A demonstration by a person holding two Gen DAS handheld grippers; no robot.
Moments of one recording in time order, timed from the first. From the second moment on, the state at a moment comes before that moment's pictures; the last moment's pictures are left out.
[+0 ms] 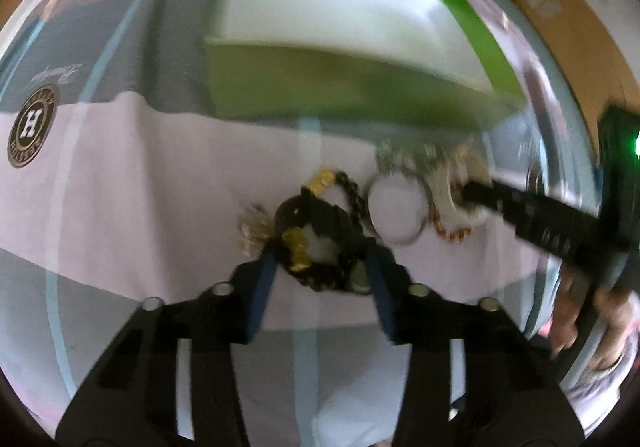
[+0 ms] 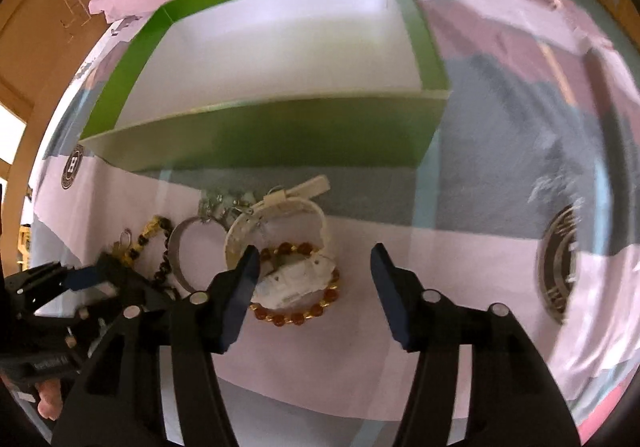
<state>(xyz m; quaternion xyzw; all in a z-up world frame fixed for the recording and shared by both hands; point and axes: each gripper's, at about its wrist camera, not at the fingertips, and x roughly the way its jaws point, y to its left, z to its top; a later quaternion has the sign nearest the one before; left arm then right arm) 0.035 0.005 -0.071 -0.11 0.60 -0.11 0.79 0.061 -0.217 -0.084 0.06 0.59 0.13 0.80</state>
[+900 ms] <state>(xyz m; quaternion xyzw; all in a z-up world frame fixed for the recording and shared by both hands) 0.021 0.041 0.006 -0.15 0.48 -0.10 0.86 0.059 -0.217 -0.022 0.06 0.49 0.13 0.86</state>
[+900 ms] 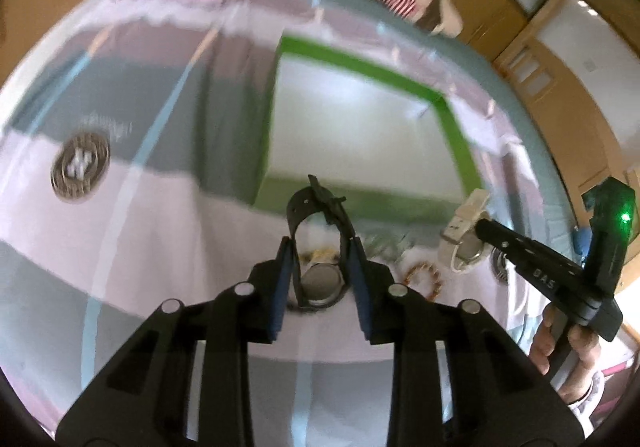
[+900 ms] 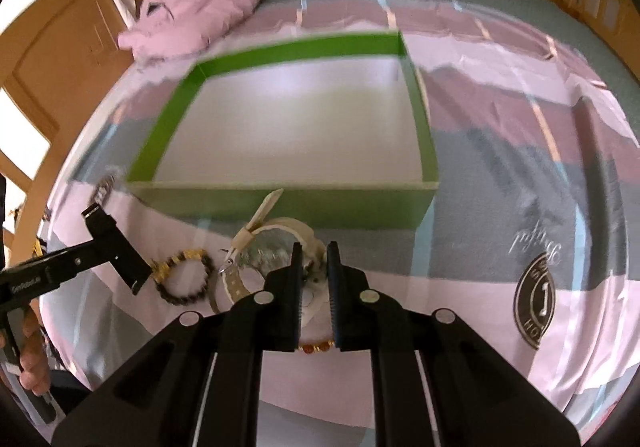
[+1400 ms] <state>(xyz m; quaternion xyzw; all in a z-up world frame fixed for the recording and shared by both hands) 0.106 0.013 0.026 -0.10 0.42 -0.08 0.90 0.127 -0.211 -0.003 0.08 0.41 0.10 0.91</state>
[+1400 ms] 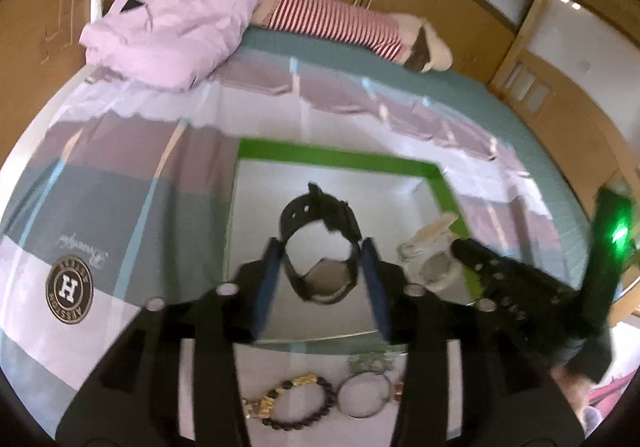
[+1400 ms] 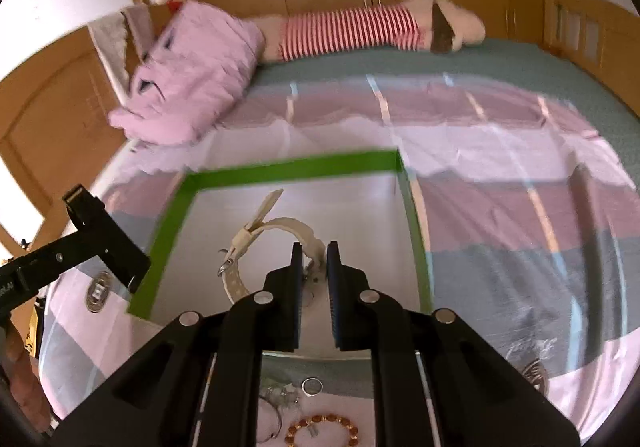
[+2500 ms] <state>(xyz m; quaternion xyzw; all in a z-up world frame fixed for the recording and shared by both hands) 0.057 -0.002 -0.072 -0.06 0.59 -0.14 0.80 0.060 -0.198 -0.083 0.03 0.59 0.18 0.79</state>
